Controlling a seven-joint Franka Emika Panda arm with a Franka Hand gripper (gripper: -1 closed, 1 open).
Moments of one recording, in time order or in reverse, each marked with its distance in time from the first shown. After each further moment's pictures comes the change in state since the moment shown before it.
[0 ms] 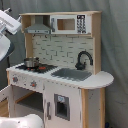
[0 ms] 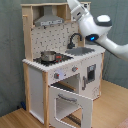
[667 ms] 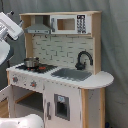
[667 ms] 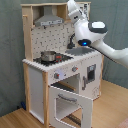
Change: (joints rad) arm -0.020 -0.048 0.050 0.006 0.002 -0.192 0.146
